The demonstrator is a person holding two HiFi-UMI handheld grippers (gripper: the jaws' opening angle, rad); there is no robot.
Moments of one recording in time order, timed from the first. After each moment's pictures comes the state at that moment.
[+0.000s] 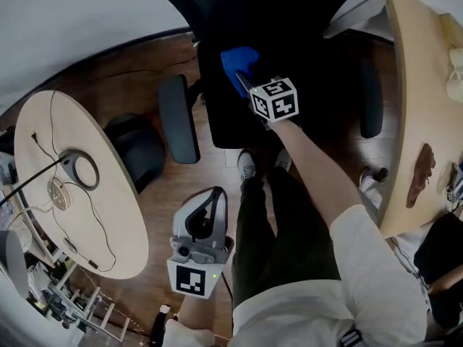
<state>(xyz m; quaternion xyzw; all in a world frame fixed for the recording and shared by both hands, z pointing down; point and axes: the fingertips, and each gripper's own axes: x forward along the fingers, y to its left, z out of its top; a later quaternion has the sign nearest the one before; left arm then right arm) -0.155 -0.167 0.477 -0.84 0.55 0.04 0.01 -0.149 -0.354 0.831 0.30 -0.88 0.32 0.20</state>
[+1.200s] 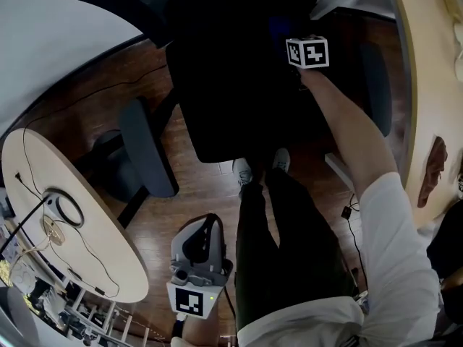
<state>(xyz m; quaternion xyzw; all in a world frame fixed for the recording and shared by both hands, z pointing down) -0.115 -0.161 0.579 -0.85 0.52 0.03 -0.05 0.046 -0.471 0.985 0.41 -0.77 0.37 0.30</state>
